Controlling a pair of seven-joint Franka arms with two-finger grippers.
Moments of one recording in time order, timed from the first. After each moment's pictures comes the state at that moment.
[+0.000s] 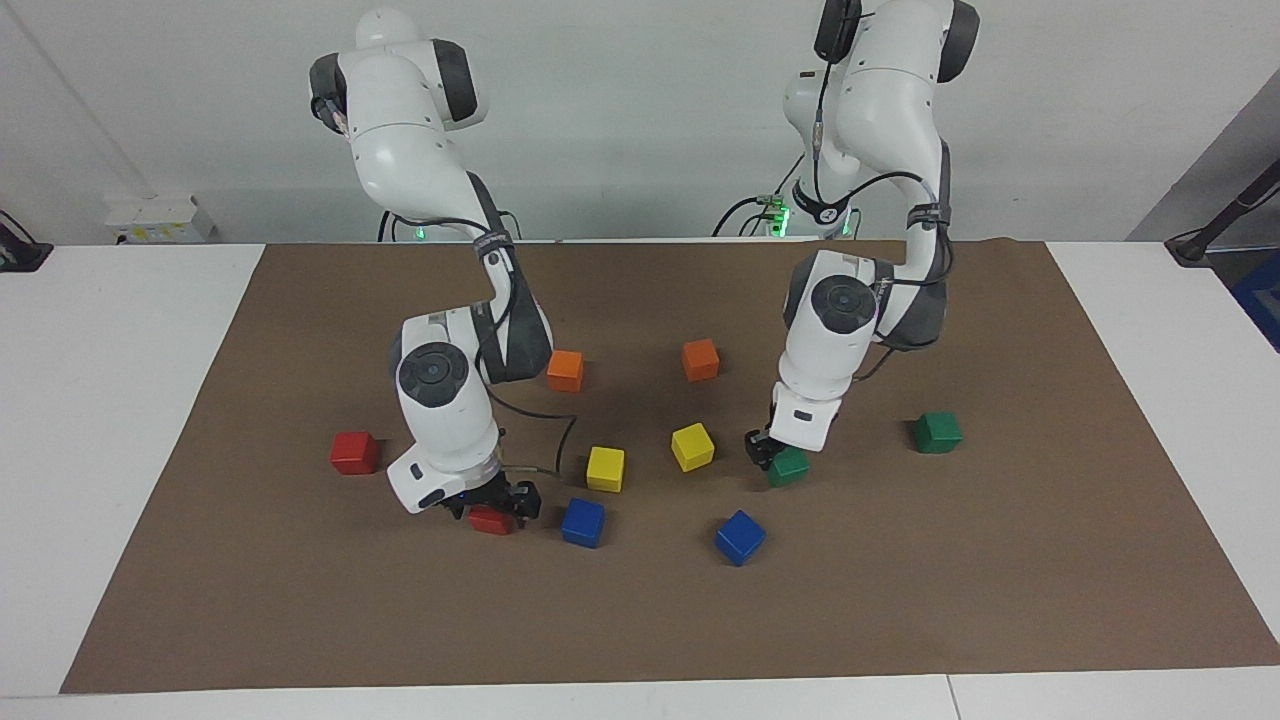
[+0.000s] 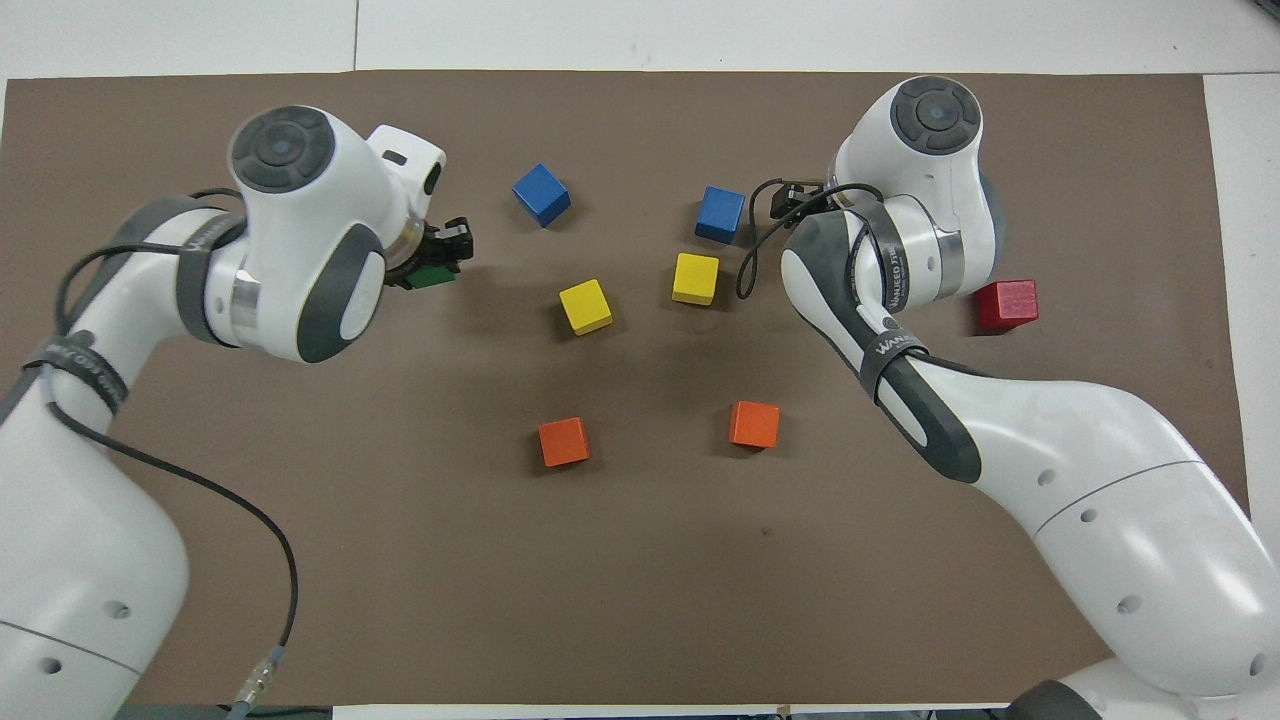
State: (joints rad) left arm -0.25 0.40 -0.06 -1.67 0.04 2.07 -0.56; right arm 0.24 0.70 -0.02 -1.43 -0.02 2.18 0.42
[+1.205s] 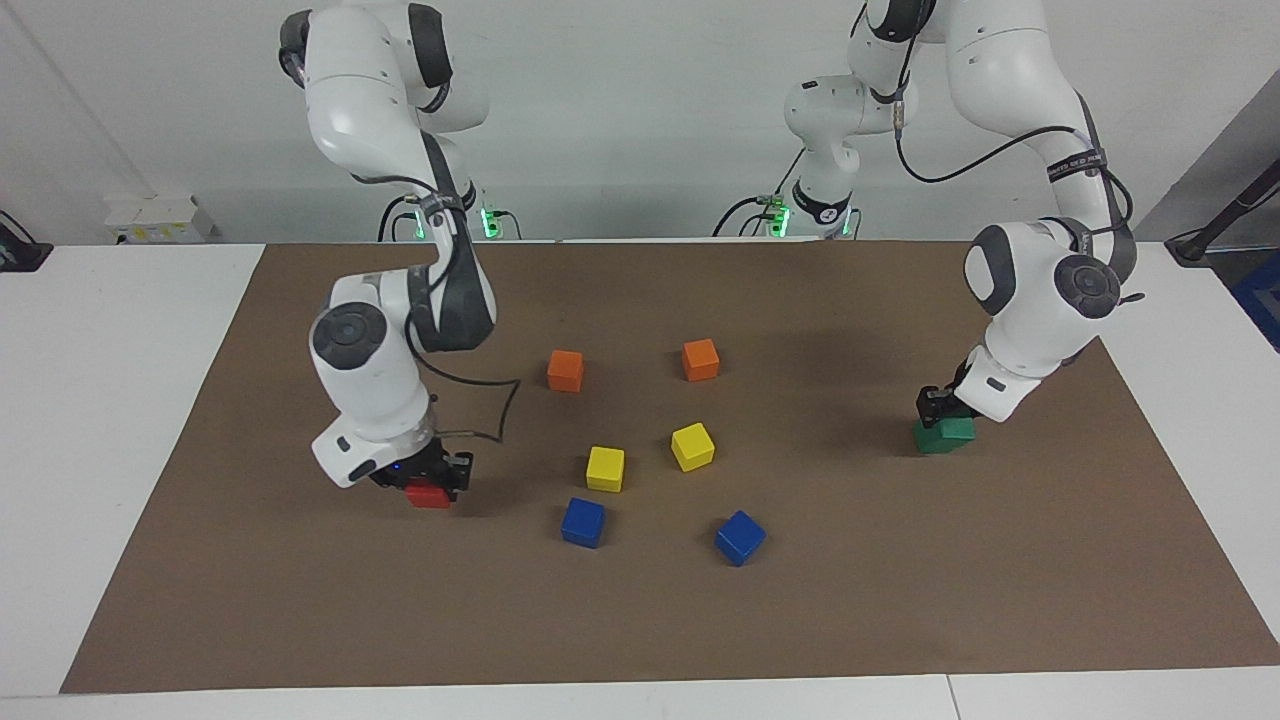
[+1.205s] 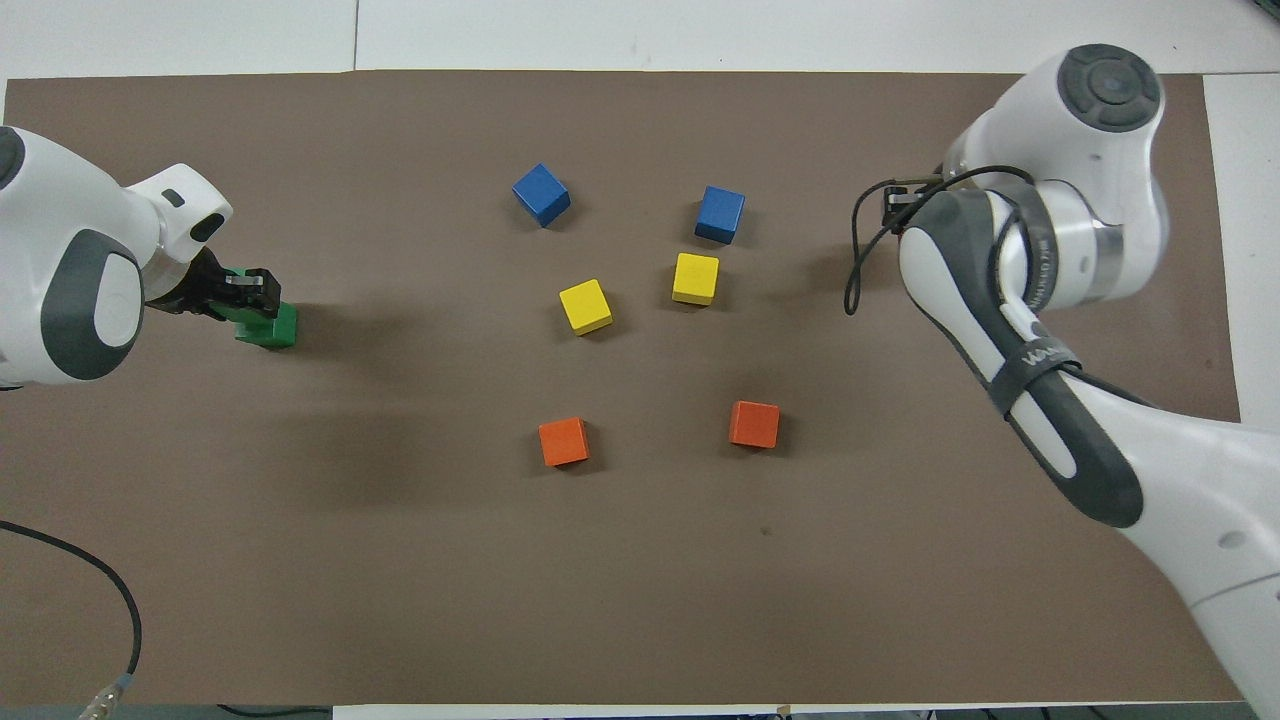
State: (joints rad) left arm 0.07 0.27 -0.06 -1.85 0.04 2.04 0.04; right arm 0.02 0.34 -0.02 -1.73 -0.02 2.10 0.02
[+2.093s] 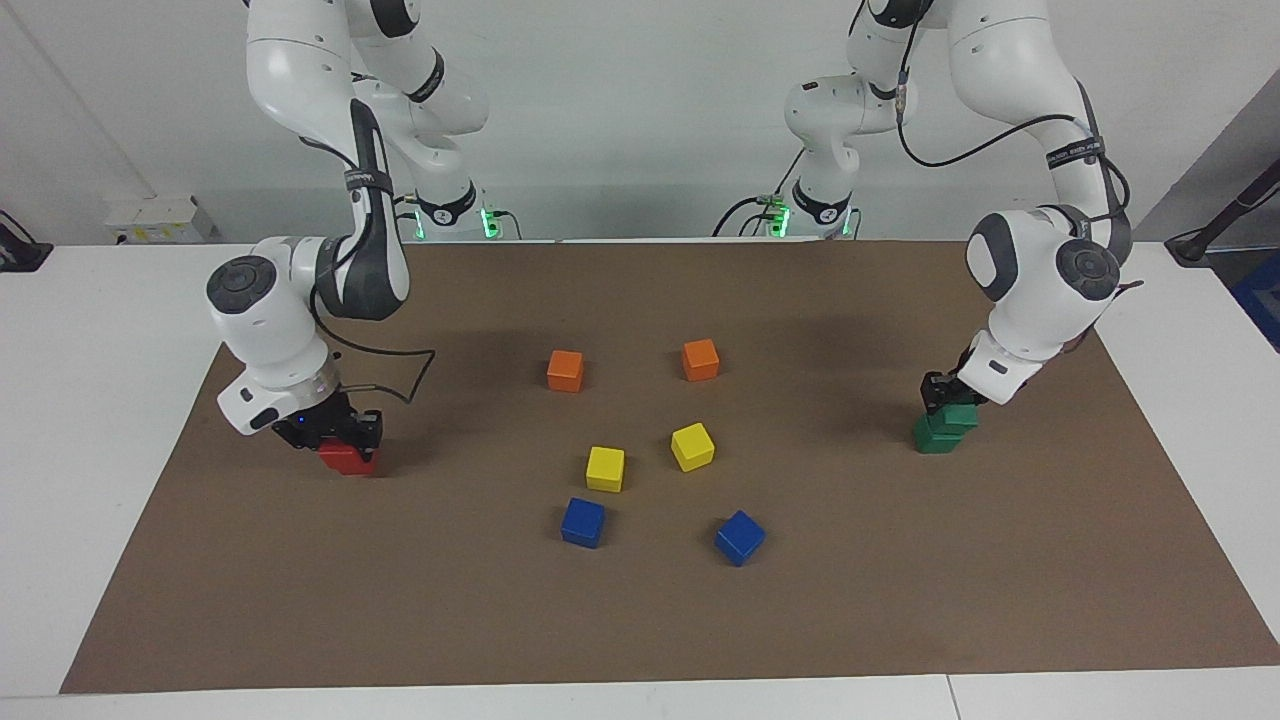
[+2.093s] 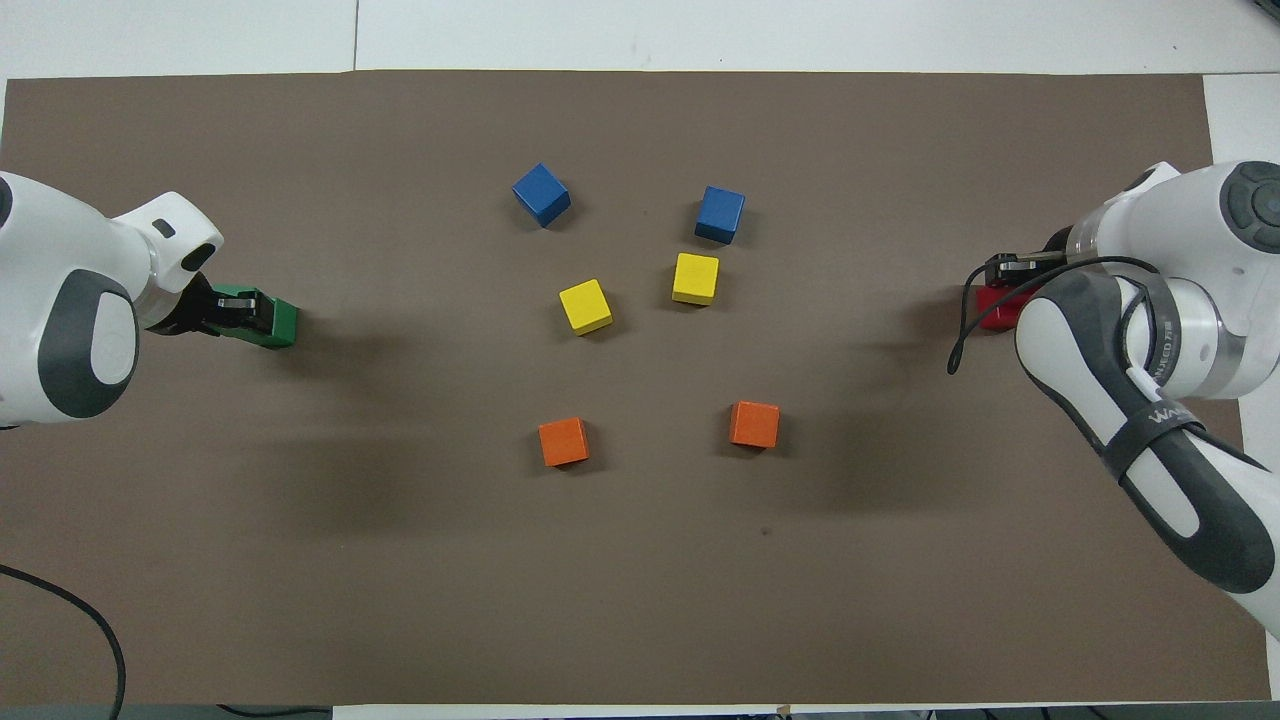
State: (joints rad) left arm 0.07 0.22 -0.06 -1.96 0.04 2.16 0.04; right arm -0.05 0.30 -0.02 -1.94 -0.02 2.33 -0.03
